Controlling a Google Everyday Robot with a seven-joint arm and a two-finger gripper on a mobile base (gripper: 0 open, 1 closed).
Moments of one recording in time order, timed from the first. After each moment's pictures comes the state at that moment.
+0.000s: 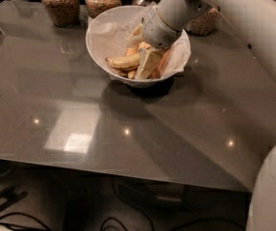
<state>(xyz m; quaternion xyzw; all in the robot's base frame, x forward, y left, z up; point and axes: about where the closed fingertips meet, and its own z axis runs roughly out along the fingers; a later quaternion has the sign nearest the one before) 0.648 -0.002 0.892 -0.77 0.56 0.09 0.28</state>
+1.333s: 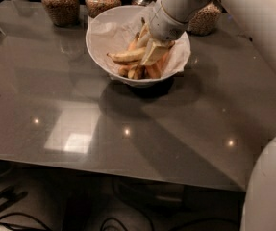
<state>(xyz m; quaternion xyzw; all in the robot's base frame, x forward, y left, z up) 0.656 -0.024 0.903 -0.79 0.55 0.04 0.25</state>
